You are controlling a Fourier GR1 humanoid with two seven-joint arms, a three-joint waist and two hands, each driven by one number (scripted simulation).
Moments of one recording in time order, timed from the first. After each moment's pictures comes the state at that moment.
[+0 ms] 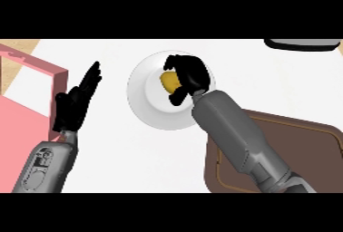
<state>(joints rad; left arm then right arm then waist) -0.32 0.21 -0.03 -1.36 -0.06 0.04 0.09 -0.97 0.00 0.38 -0.71 0.68 -0.22 0.29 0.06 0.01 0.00</state>
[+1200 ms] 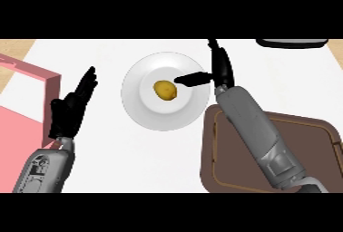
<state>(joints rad) -0.27 0.20 -0.01 -1.41 -0.07 0.05 0.10 -0.93 -0.06 0.16 -0.63 0.07 -0.47 -0.08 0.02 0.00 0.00</state>
